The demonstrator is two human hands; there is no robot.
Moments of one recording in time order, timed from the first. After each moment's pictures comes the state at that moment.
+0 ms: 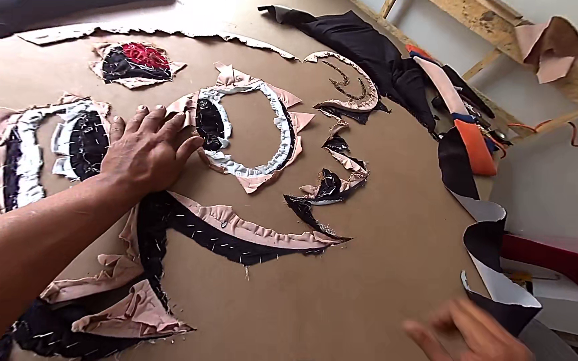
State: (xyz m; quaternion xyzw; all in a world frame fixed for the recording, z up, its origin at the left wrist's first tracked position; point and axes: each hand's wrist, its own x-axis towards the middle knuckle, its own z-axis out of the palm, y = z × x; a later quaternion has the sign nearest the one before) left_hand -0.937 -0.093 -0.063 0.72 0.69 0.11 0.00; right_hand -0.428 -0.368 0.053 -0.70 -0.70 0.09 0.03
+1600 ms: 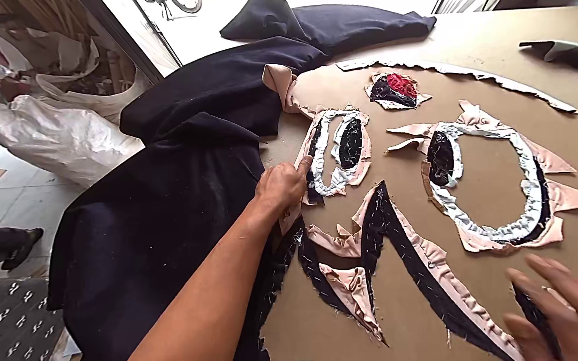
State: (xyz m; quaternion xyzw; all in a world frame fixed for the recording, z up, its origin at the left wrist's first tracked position) left_hand -1.048 -0.251 -0.028 0.34 0.90 0.10 0.24; right_hand -0.598 -0.181 -0.018 -0.31 -0.93 0.08 0.17
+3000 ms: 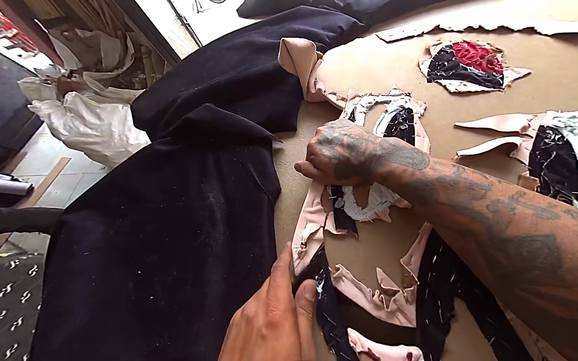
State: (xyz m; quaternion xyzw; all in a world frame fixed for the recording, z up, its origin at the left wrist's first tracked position) left_hand -0.946 -0.372 -0.018 0.35 0.91 0.14 0.14; right_hand -1.030 -0.090 -0.041 0.12 -0.99 0.05 -0.02
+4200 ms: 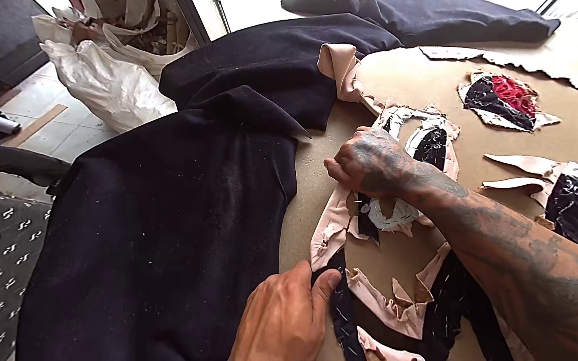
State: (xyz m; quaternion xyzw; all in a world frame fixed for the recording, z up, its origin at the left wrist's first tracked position) left_hand -0.952 -0.375 -0.053 0.30 0.92 0.20 0.17; right_hand -1.024 -0.101 -0.039 0.10 -0.99 0.03 0.03
